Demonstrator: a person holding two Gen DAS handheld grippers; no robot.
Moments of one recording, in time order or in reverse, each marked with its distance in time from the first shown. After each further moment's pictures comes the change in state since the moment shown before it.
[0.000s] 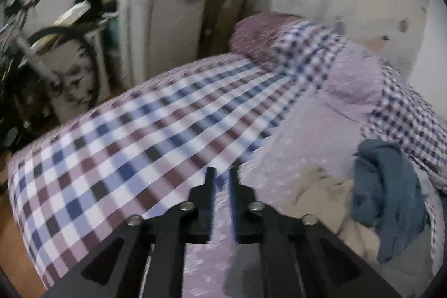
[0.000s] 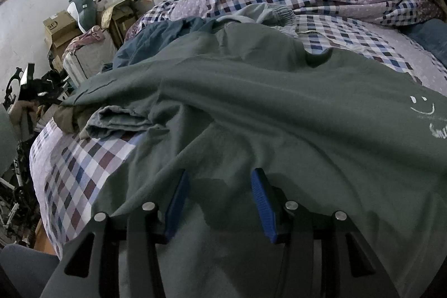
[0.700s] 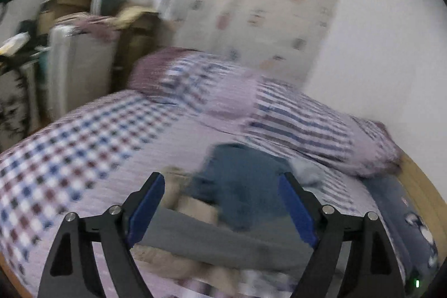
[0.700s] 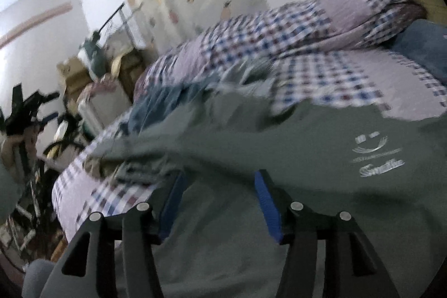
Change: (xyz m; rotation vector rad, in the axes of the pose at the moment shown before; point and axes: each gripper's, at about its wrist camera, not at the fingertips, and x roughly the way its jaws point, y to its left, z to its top) left arm -0.200 -0.135 -0.061 0.151 -0.159 -0.513; right arm -0.110 -0.058 0.030 0.086 -0.224 0.065
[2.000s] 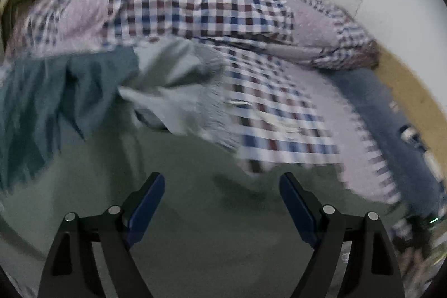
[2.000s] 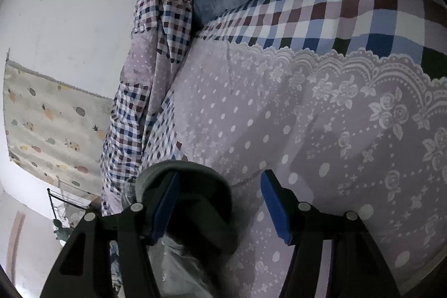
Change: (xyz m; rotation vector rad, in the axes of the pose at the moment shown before) left arm 0.265 -0.305 -0.138 0.287 0.457 -0.107; right arm -0.087 -0.373 0.000 0.924 -0.184 -0.172
